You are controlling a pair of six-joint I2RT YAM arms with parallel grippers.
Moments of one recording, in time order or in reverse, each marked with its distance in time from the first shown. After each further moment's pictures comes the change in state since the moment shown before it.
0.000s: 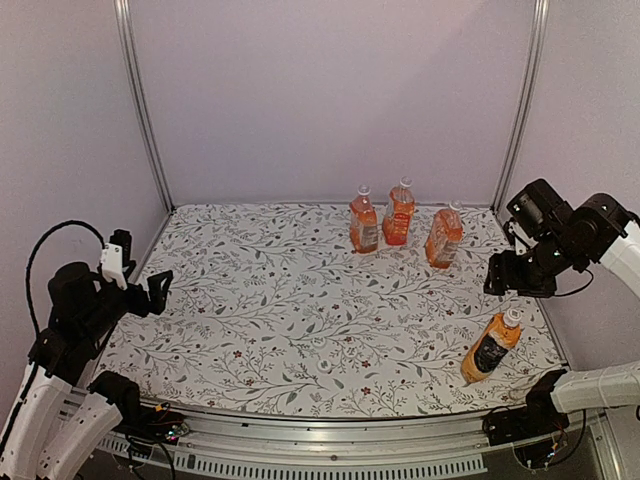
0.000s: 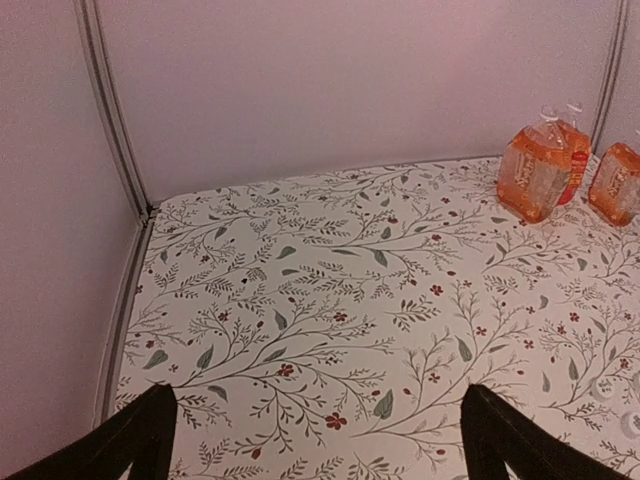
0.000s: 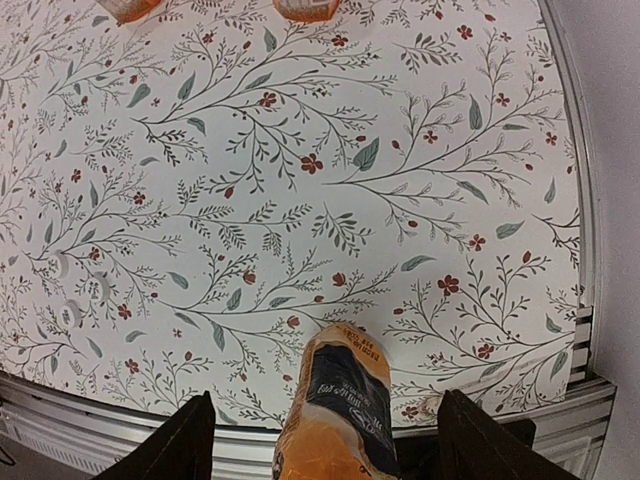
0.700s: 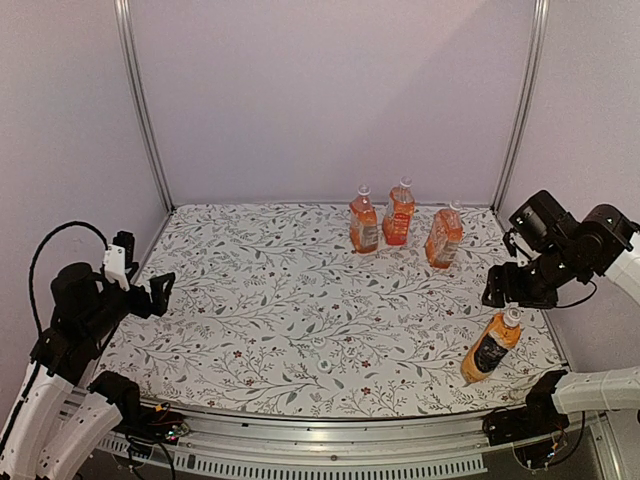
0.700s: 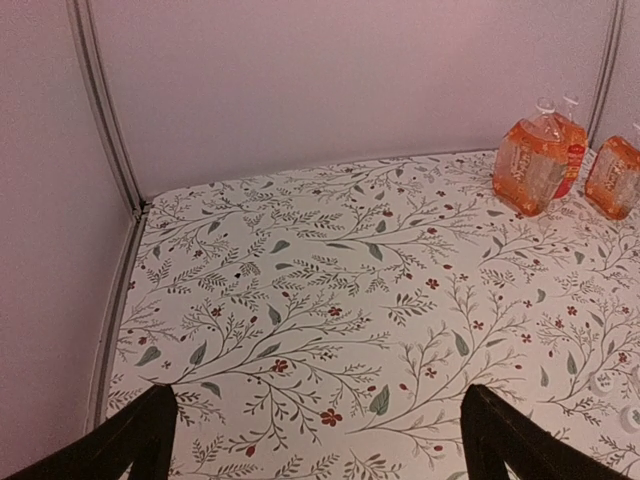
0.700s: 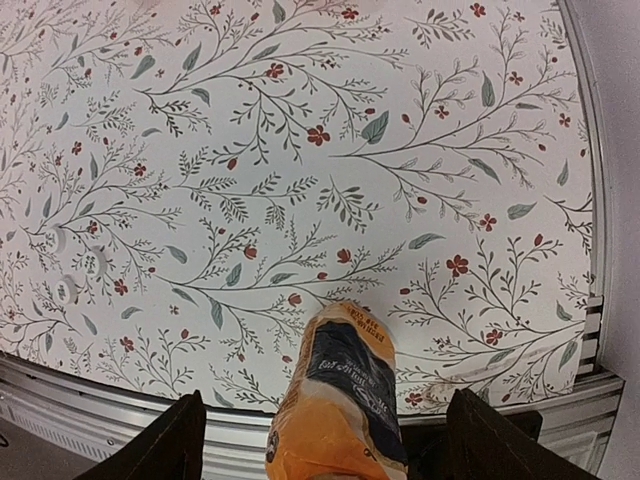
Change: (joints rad) left arm 0.000 0.010 -0.013 0.008 0.016 0.000; right arm 0.045 -0.067 -0.080 -0.004 -0.041 0.022
